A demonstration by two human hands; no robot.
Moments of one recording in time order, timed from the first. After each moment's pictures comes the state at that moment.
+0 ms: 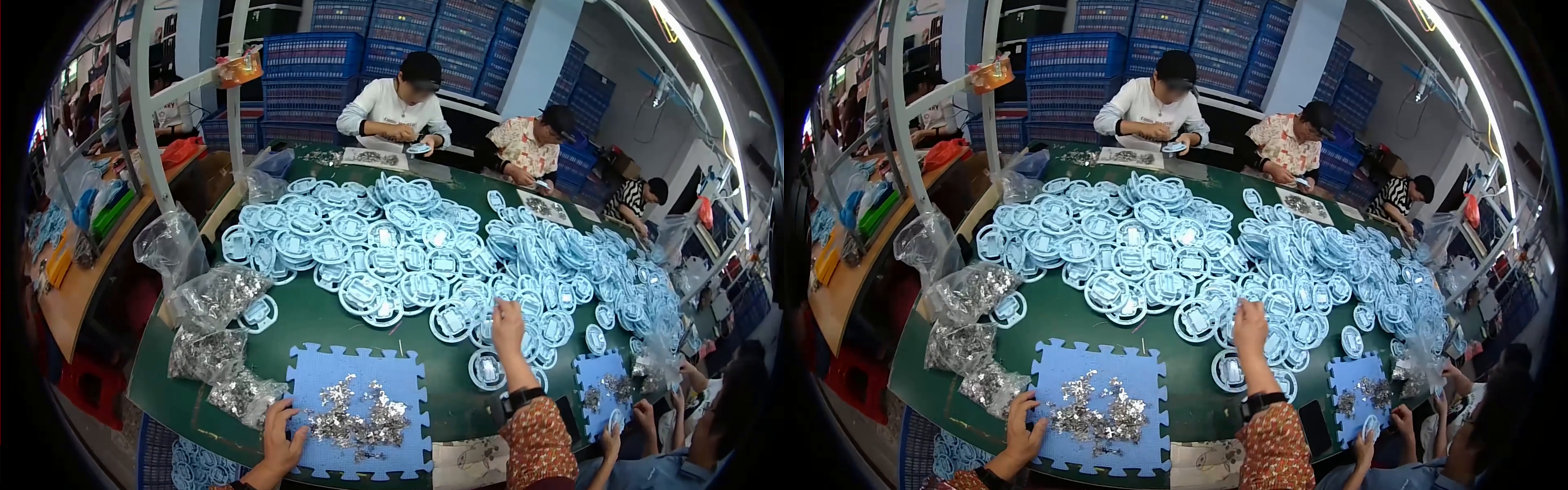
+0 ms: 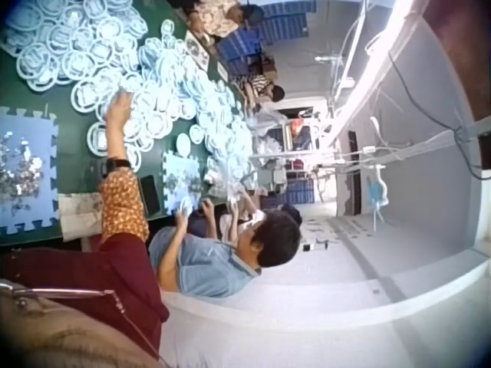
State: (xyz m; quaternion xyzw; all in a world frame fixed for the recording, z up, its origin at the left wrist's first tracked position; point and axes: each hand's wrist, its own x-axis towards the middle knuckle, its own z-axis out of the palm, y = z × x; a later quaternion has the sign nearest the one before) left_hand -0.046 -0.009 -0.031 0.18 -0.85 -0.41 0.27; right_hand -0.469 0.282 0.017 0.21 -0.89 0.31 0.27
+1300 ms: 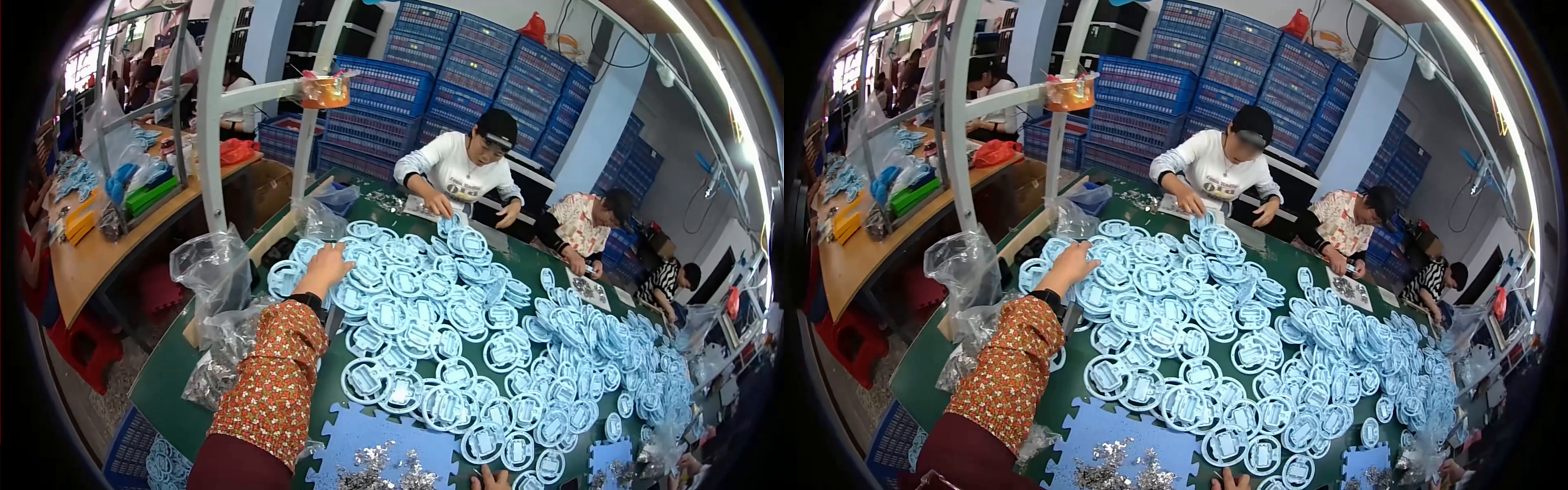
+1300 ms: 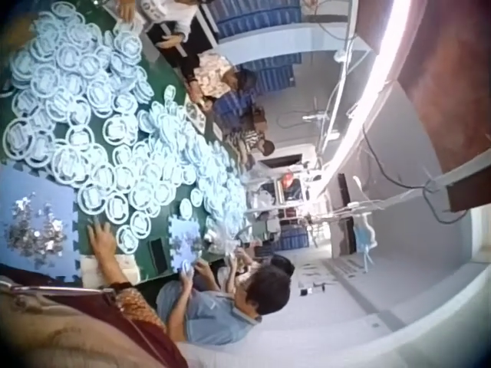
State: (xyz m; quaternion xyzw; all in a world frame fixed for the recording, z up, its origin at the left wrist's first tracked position) left_hand -0.437 -0.300 0.044 0.28 -0.92 -0.22 0.16; right_hand -0.272 0.321 -0.040 0.18 -0.98 0.05 0.09
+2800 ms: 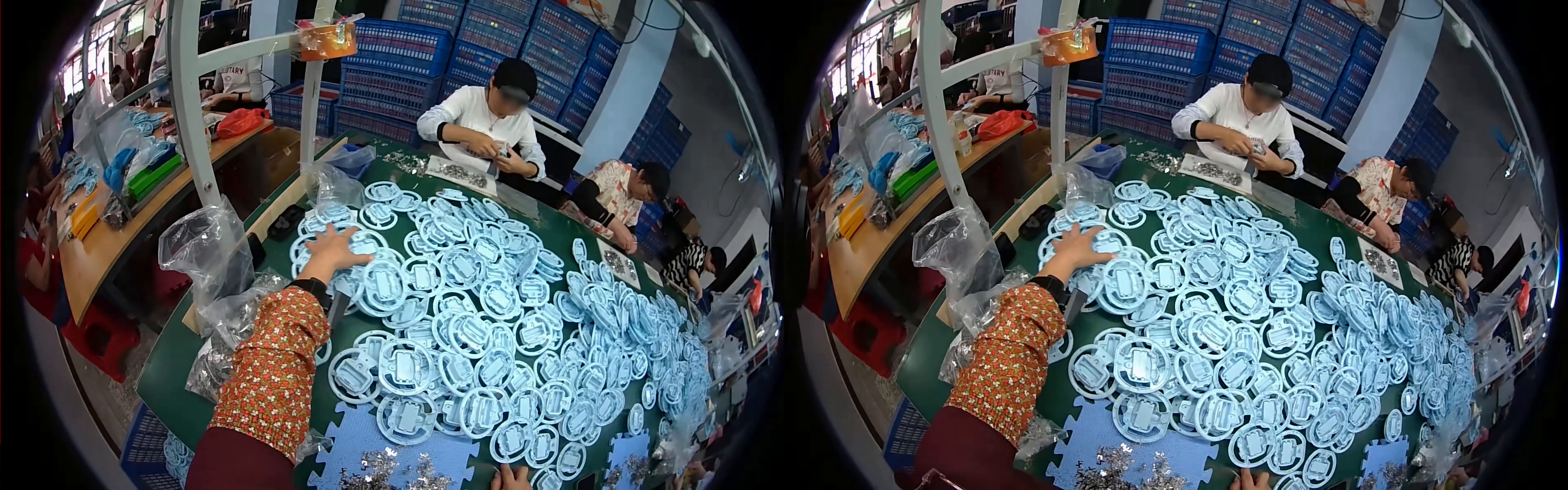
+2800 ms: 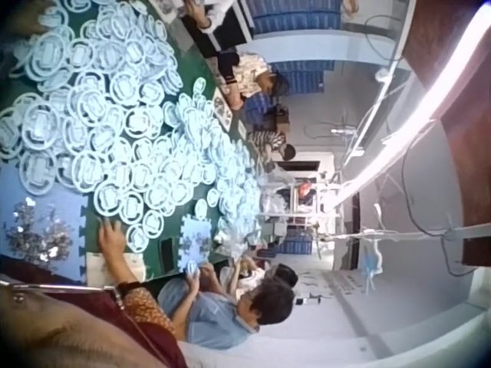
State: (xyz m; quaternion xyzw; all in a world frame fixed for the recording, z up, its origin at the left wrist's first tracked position) left_hand -0.423 -0.305 0.030 0.35 -0.91 -0.20 -0.01; right_hand -0.273 0.322 -0.045 0.20 -0.98 0.06 0.08
